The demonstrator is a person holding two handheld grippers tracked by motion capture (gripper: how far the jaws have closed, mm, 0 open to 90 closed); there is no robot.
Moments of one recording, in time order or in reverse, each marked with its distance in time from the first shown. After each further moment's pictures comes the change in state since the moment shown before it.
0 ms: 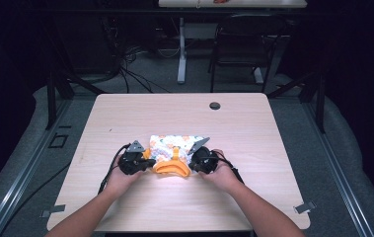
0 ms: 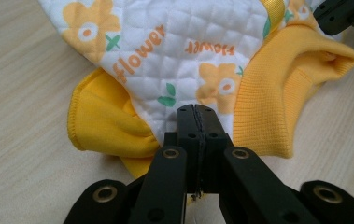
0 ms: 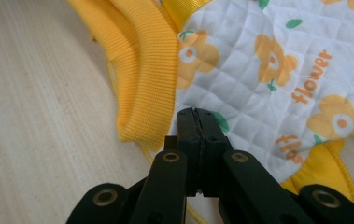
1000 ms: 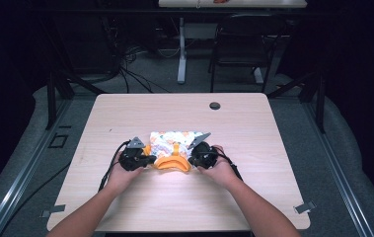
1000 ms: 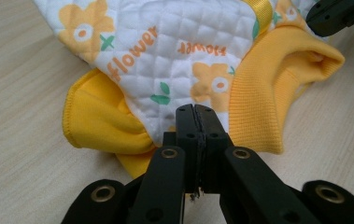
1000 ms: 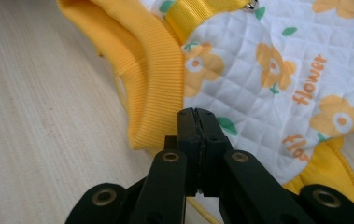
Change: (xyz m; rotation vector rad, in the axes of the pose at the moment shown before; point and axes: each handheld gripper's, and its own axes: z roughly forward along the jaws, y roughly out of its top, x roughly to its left) left arm 0.006 0.007 0.001 -0.011 -0.002 -0.014; right arm -0.010 0.008 0.000 -0.015 -0.017 0.030
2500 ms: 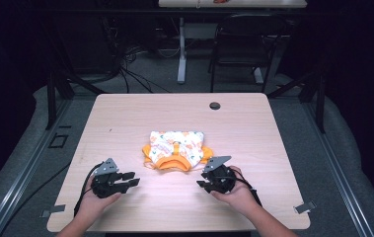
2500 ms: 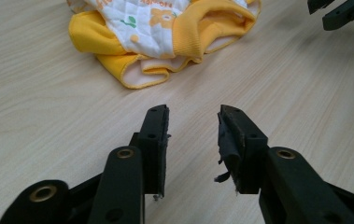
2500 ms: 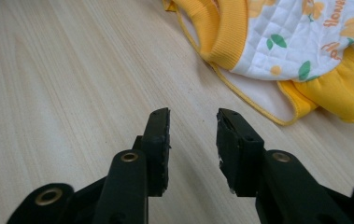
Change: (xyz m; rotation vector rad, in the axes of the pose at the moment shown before) left arm -0.029 -0.063 -0.081 -0.098 -0.022 -0.017; right arm 0.045 -0.058 -0.054 -0.074 0.003 -0.003
